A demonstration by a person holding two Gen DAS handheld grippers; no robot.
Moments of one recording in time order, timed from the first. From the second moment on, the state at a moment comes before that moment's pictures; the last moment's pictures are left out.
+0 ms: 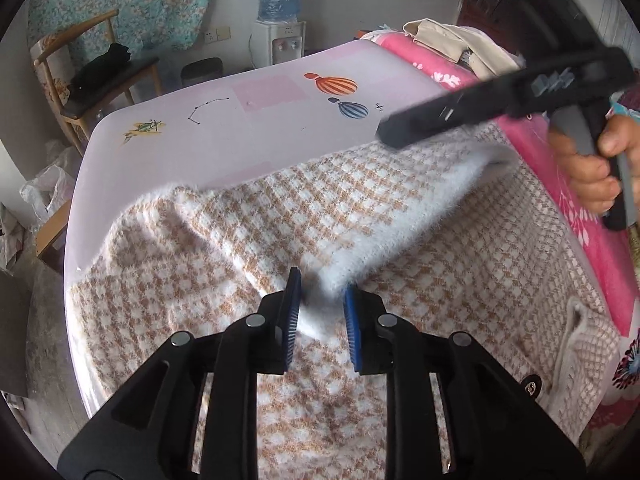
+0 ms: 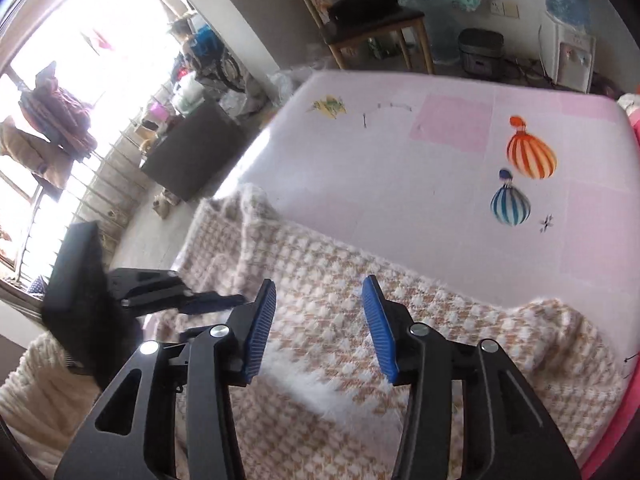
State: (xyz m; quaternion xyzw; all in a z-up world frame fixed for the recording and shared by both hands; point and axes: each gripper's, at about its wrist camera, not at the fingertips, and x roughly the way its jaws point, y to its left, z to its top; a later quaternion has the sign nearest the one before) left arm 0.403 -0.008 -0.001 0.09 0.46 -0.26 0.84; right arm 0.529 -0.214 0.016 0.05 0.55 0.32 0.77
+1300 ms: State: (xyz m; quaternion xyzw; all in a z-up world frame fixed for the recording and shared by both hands) left arm 0.375 -0.012 0.015 0.17 0.46 -0.21 0.85; right arm 0.437 -0.287 -0.004 -0.08 0.54 0.16 0.82
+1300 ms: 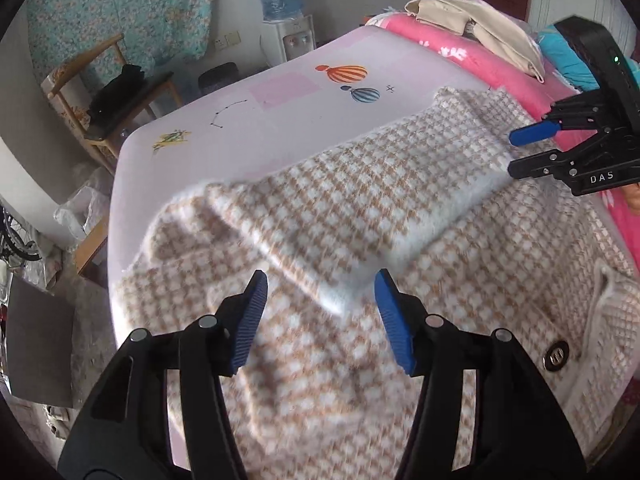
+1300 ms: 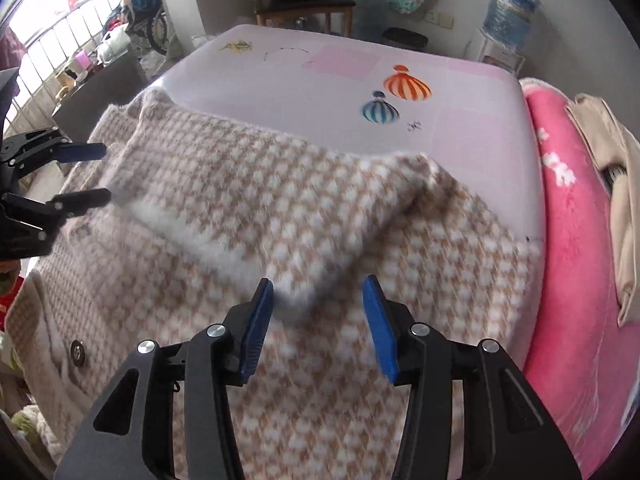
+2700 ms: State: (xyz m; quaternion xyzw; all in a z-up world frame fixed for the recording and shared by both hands) left arm 0.179 0.086 -0.030 0.02 0.49 -0.02 0.87; right arm 0.212 -0.259 -0.015 0.06 0.57 0.16 0.81
